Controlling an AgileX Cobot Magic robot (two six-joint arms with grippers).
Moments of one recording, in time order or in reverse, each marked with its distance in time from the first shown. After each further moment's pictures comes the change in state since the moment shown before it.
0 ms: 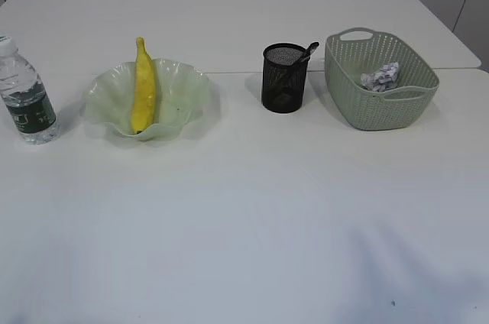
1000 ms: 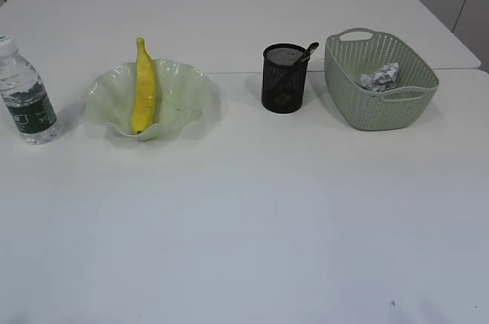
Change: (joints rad) left arm 0.000 0.000 0.000 0.000 0.000 0.000; right arm 0.000 -0.268 0.074 0.102 0.301 0.027
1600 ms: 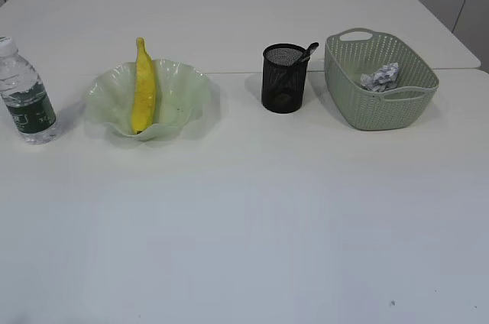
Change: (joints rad) left arm 0.000 0.000 0.001 0.000 0.000 0.000; right arm 0.000 -0.123 0.208 0.018 0.126 0.005
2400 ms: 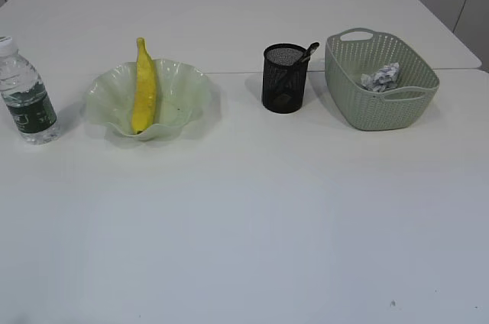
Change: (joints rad) left arm 0.000 0.000 0.000 0.000 0.000 0.000; right arm 0.000 0.000 0.110 0.001 0.075 -0.006
